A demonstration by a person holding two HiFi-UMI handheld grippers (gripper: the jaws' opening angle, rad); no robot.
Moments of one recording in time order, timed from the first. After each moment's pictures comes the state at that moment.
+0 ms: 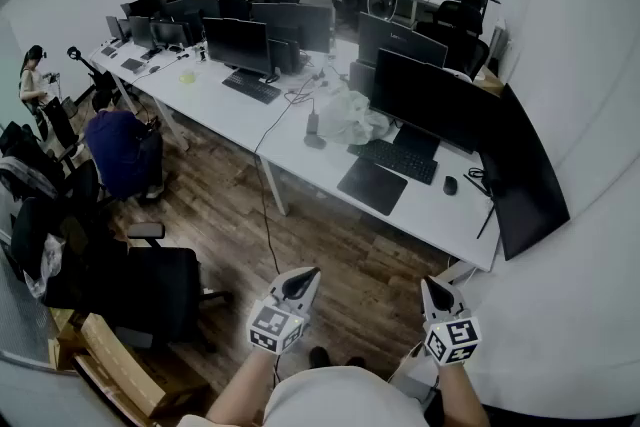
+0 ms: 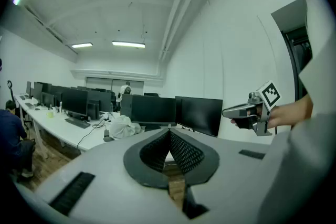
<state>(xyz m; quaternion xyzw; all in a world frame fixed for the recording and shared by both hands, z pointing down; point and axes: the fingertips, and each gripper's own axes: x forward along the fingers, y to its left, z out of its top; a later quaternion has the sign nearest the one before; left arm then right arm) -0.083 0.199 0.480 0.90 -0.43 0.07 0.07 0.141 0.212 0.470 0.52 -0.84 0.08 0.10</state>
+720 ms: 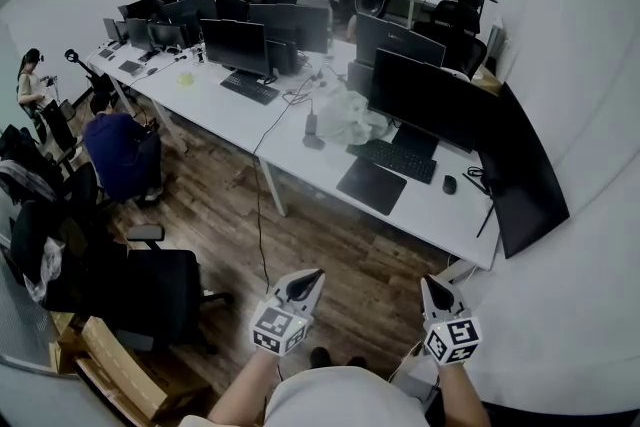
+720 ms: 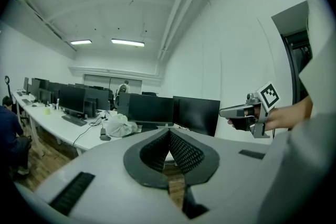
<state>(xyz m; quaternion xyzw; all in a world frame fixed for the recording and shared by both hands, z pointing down) -0.077 0.204 0.481 0.90 -0.41 0.06 0.09 0.136 0.214 0.464 0.53 -0.84 0.08 0.08</state>
